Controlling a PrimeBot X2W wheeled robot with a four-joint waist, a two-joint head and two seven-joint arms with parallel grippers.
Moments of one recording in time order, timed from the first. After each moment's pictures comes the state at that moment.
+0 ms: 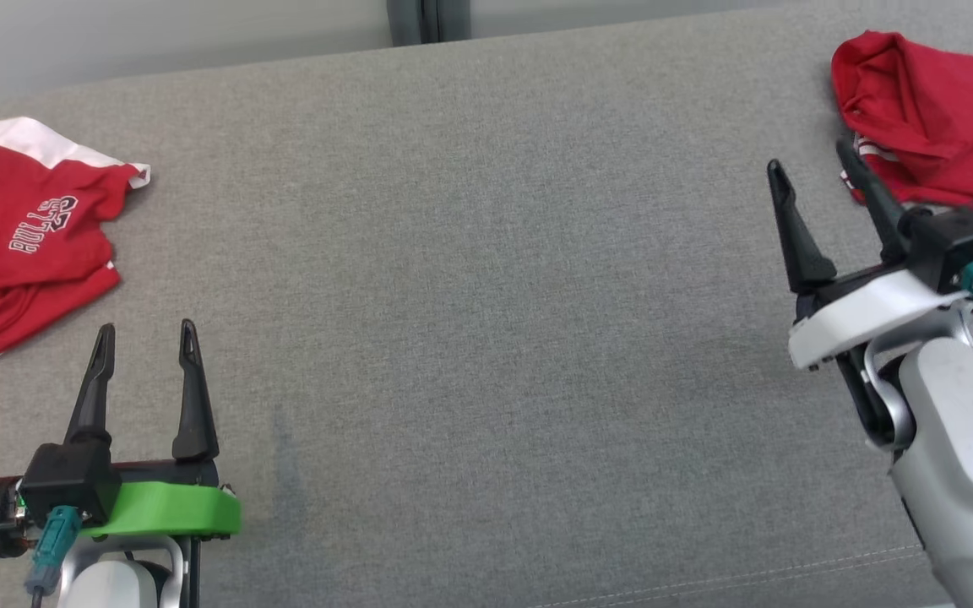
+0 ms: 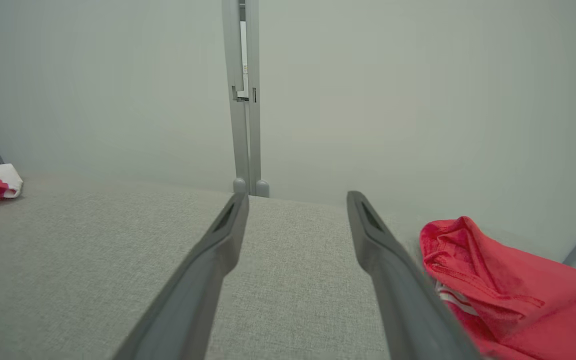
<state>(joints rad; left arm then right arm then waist) -0.10 0.09 0.05 0.09 -0.11 -0.06 -0.26 -0.51 -0.32 0.23 0.39 0.32 0.13 -0.26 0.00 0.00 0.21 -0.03</state>
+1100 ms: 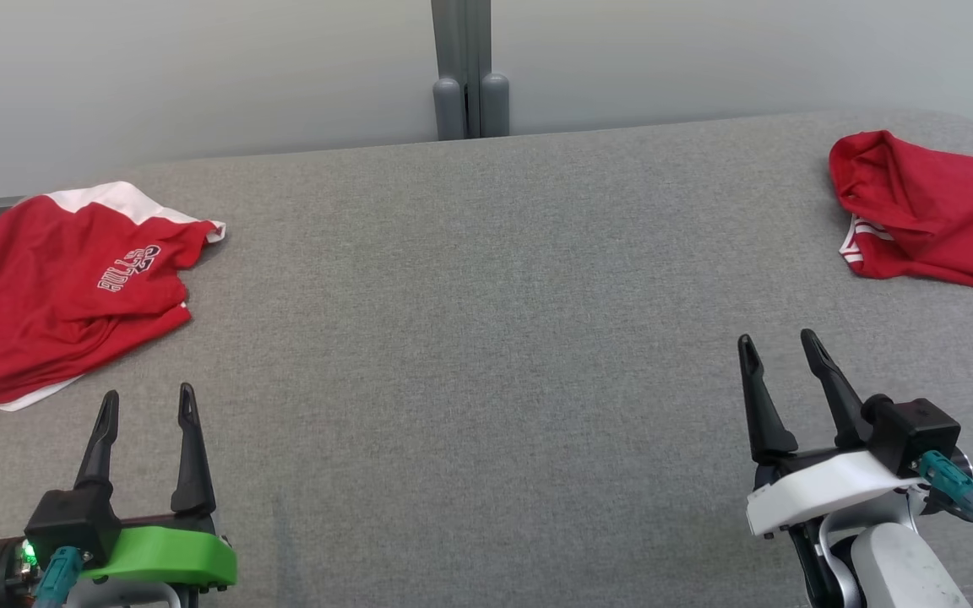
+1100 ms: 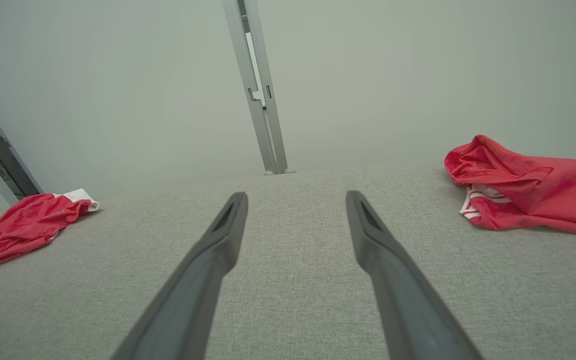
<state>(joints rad) -0.03 0.07 0.09 0.17 -0.11 -0.08 -0.26 -0.11 -0.09 0.08 0.21 0.26 0.13 -0.26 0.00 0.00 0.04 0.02</state>
